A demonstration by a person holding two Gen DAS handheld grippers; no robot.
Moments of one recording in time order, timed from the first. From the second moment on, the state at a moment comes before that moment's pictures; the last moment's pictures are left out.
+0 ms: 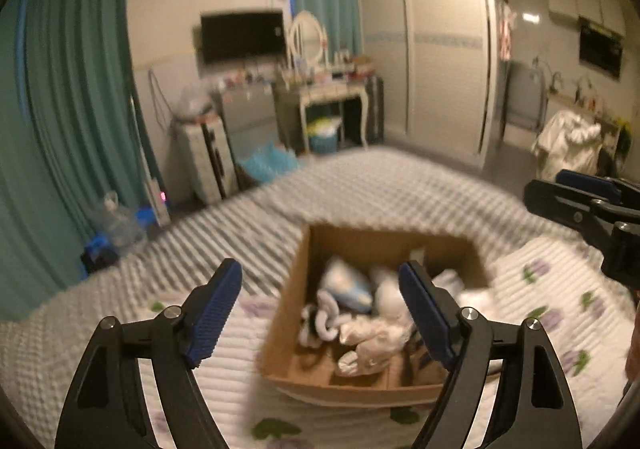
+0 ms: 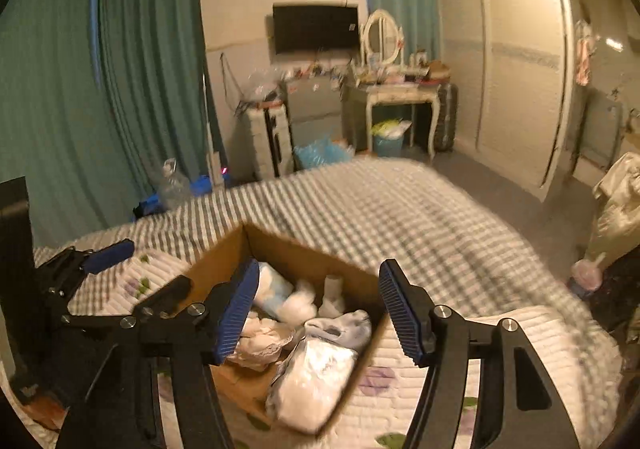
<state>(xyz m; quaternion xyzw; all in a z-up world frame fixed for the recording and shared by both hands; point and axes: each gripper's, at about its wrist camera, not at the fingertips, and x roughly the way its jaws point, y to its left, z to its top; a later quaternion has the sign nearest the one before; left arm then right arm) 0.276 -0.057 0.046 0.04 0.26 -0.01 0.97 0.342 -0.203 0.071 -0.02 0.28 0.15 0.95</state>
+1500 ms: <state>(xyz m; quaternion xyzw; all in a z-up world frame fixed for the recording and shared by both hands) 0.110 0.007 0.024 0.02 0.19 0.00 0.98 0.148 -0.175 0.036 0.01 0.22 0.04 0.98</state>
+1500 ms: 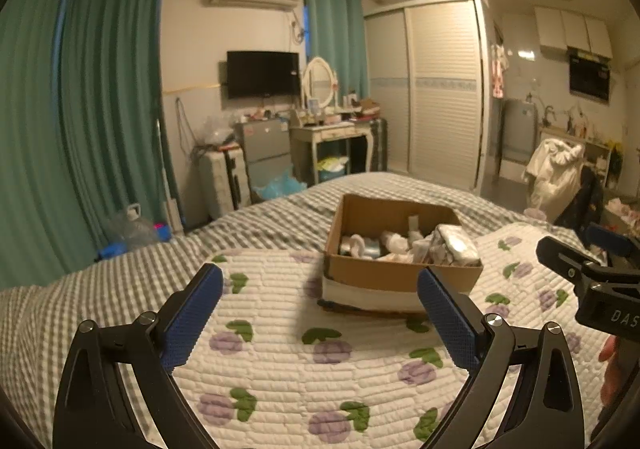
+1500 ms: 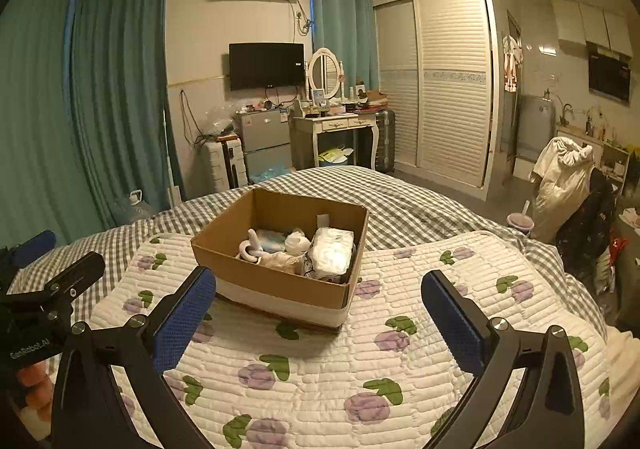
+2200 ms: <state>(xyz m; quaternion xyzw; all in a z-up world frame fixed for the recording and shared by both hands) 0.115 0.013 0.017 0.01 0.20 0.00 0.98 0.144 -0.169 0.034 0.00 0.22 0.04 0.97</state>
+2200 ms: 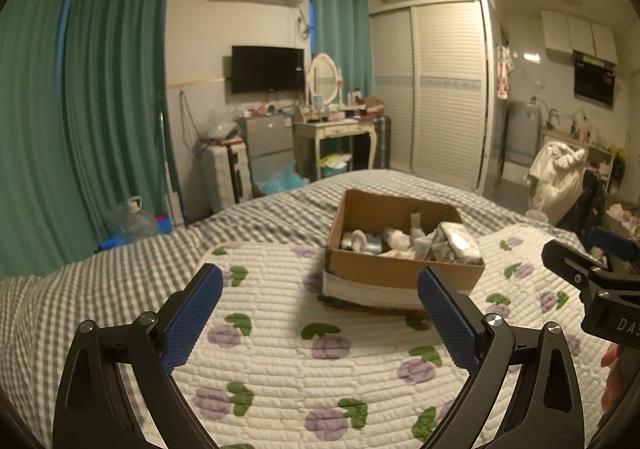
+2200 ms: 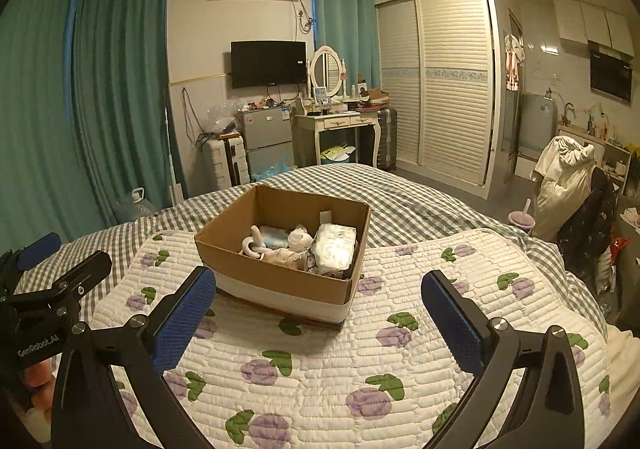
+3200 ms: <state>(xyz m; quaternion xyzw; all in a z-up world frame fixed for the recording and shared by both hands) 0.116 0.014 0.013 0.01 0.20 -0.01 0.98 0.142 -0.165 0.029 0.00 0.23 0.04 0.97</state>
